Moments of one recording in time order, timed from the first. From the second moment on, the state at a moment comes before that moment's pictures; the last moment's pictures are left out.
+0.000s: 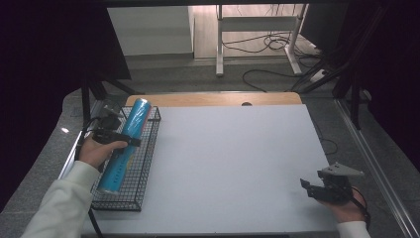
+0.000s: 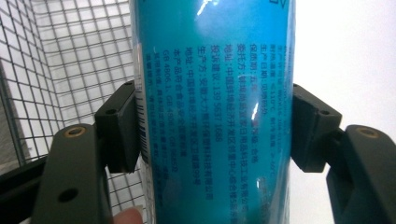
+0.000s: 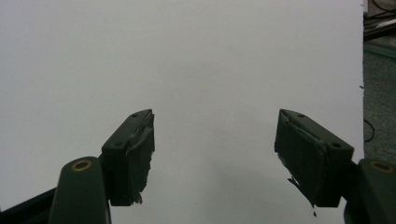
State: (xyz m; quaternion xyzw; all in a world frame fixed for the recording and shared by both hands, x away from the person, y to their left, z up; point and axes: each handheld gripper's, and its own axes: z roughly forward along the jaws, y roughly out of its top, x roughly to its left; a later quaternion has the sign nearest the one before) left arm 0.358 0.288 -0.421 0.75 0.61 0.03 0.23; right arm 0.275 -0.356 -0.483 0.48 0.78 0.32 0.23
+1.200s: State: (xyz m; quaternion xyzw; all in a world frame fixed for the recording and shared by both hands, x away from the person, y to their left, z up) left arm 0.369 0.269 -0.458 0.75 0.63 0.07 0.17; right arm 0.276 -0.356 -0.483 0.47 0.79 0.31 0.24
